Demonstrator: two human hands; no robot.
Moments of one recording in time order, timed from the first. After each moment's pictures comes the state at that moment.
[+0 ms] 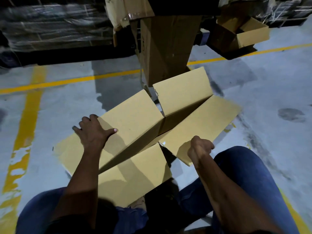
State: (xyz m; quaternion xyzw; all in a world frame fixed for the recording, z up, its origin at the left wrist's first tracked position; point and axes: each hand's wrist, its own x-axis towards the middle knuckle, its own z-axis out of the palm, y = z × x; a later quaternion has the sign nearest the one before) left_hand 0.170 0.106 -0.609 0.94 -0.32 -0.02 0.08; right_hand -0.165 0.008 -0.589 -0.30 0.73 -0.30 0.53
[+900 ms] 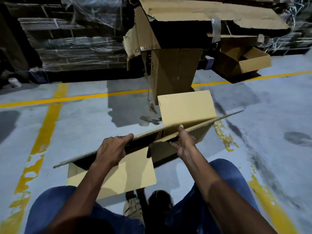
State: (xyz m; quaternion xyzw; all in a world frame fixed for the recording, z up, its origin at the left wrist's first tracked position) left_hand 0.086 0.148 -0.522 0.80 -0.60 0.05 0.01; right_hand -0.110 -0.007 -0.517 -0.24 0.59 -0.36 0.68
